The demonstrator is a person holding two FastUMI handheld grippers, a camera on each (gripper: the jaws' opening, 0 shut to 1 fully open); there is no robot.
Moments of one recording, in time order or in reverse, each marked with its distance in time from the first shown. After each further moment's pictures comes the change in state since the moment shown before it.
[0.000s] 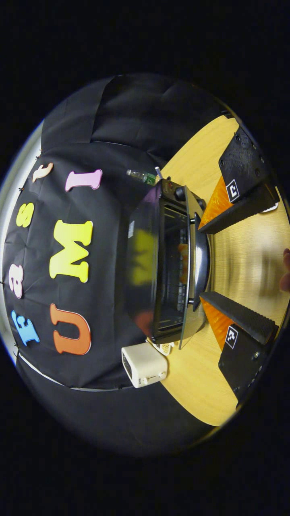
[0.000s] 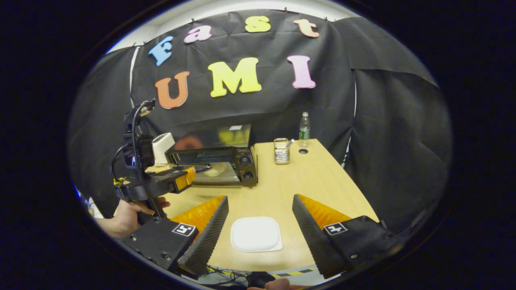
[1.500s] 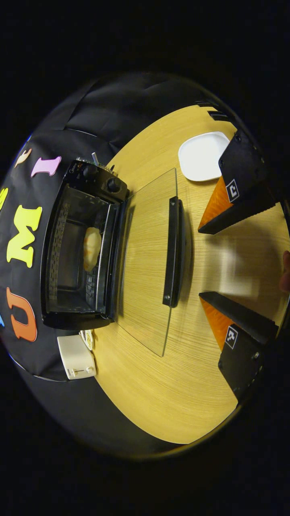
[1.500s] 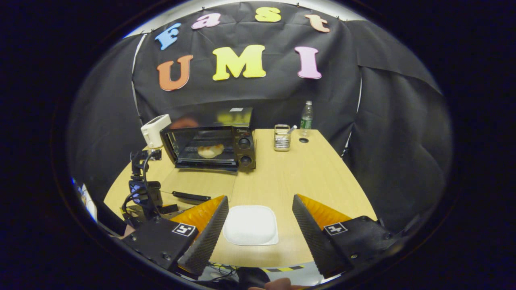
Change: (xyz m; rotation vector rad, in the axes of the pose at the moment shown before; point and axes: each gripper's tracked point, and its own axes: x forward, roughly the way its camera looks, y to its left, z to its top) left arm -0.020 0.006 -0.210 -0.081 0.394 0.045; right arm 0.025 -0.015 -0.050 -0.063 0.111 -0.047
